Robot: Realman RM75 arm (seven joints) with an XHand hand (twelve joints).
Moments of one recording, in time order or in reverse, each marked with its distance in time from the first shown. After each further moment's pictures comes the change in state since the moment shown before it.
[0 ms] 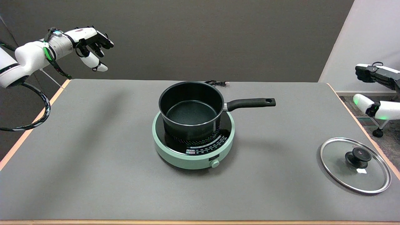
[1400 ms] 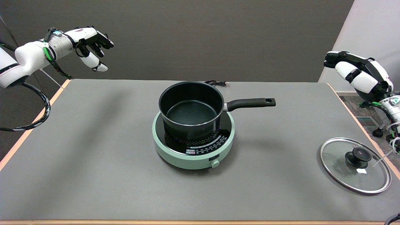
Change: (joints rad) arm 0.391 0.079 -0.274 -0.281 0.013 -0.019 0.321
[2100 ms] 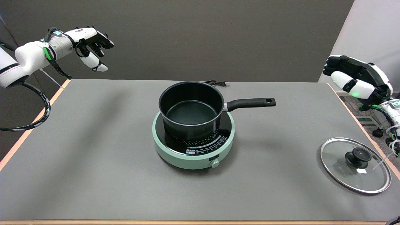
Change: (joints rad) arm 0.003 0.001 -0.005 -0.041 0.000 -0.002 0.098
